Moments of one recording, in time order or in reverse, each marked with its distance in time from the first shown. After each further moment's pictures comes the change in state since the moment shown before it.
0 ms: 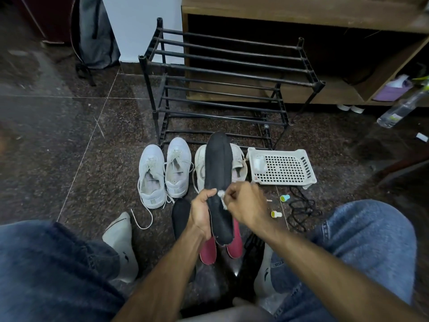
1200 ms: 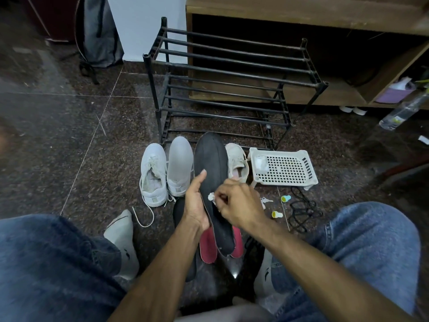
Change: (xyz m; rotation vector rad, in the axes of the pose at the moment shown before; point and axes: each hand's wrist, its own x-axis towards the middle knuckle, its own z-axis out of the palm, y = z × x) left_hand 0.000 0.020 0.001 -0.055 -0.028 0.106; right_hand -0.011 -0.016 -0.003 -0.103 -0.041 -0.341
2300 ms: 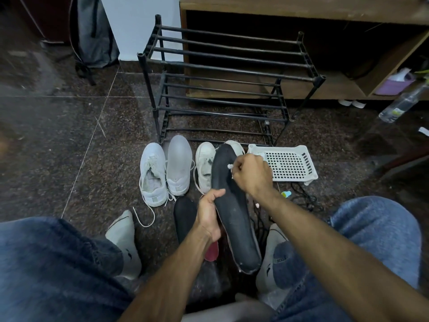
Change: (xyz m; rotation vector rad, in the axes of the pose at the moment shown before) left_hand -0.009 -0.029 0.002 0.146 0.040 -0.093; right_hand 0.049 0.032 -0.016 -0.041 0.137 0.347
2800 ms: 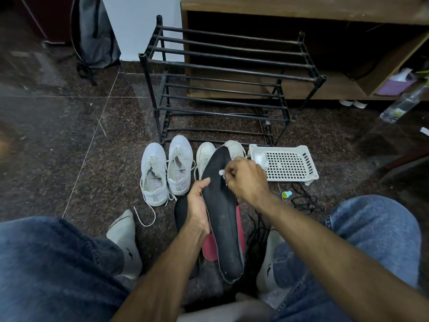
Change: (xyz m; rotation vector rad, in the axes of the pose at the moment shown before) left_hand 0.004 0.016 -0.007 -0.177 -0.058 0.082; right_hand -0.013 -0.008 0.003 -0.028 -0.021 -0.198
